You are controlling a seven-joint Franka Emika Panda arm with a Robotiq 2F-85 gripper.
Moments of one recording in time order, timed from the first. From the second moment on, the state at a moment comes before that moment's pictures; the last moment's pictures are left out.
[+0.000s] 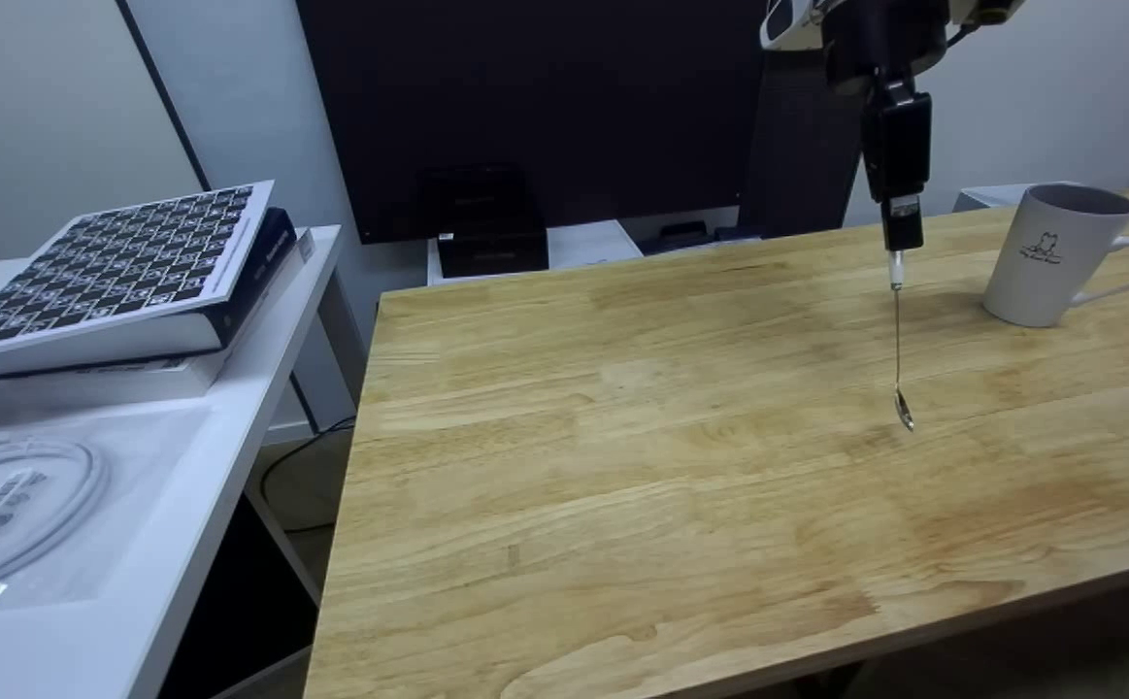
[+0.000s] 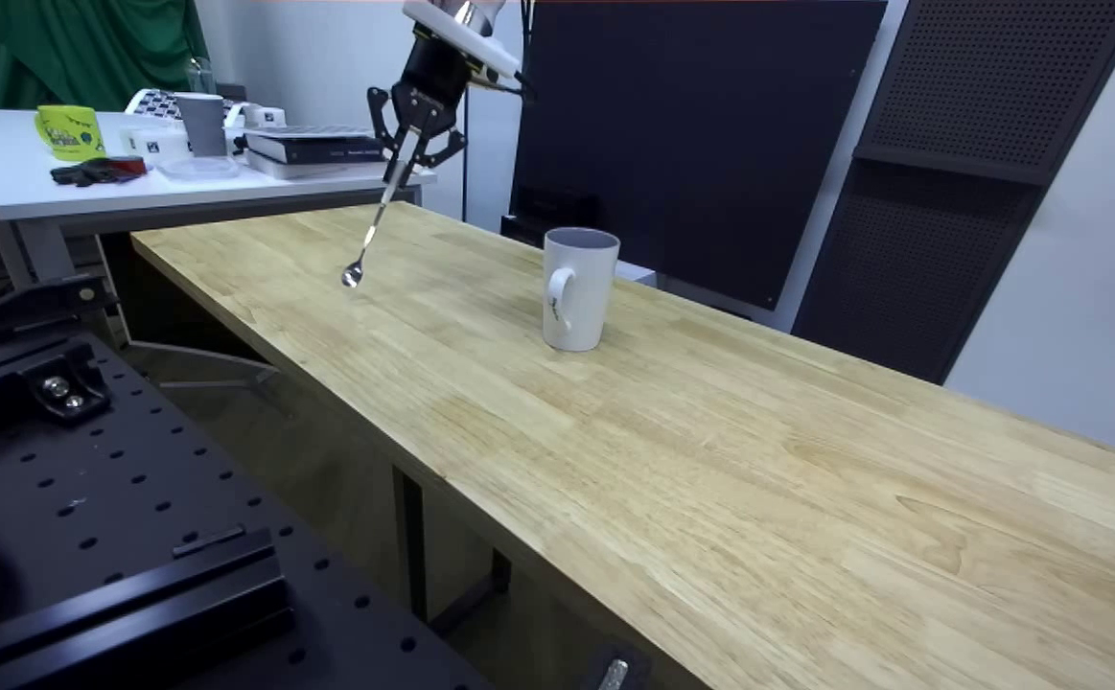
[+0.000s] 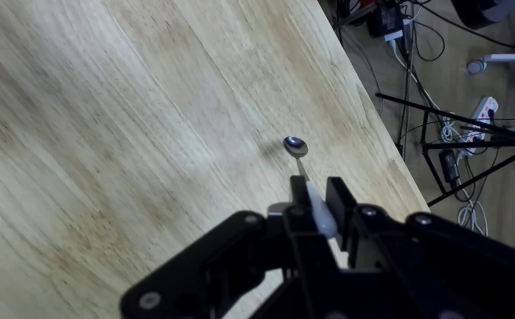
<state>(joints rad) 0.16 0.73 0.25 -1.58 0.04 1.82 -0.54</state>
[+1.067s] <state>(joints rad) 0.16 0.65 0.17 -1.54 -0.02 1.80 -0.30</state>
